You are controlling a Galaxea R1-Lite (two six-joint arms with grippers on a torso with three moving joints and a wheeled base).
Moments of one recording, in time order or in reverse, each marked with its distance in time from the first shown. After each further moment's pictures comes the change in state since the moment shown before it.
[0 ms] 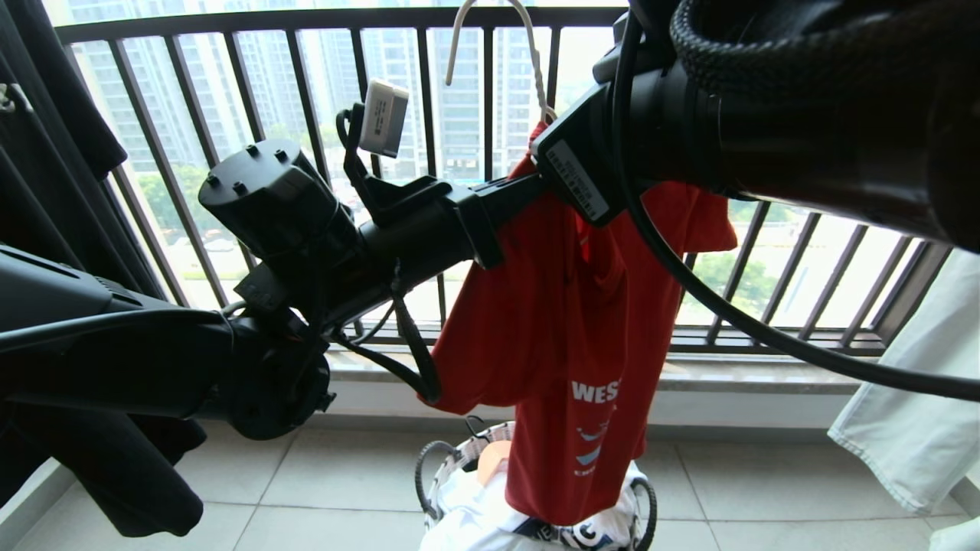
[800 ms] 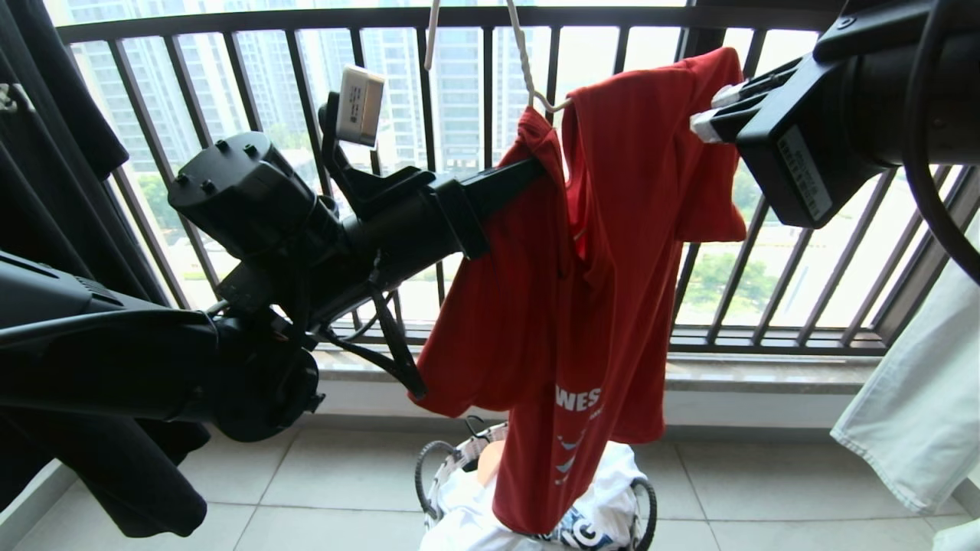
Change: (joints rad) left arm 0.015 -0.021 0.024 -0.049 -0.032 -0.095; right arm -0.105 -0.235 0.118 0.217 0.233 -0.001
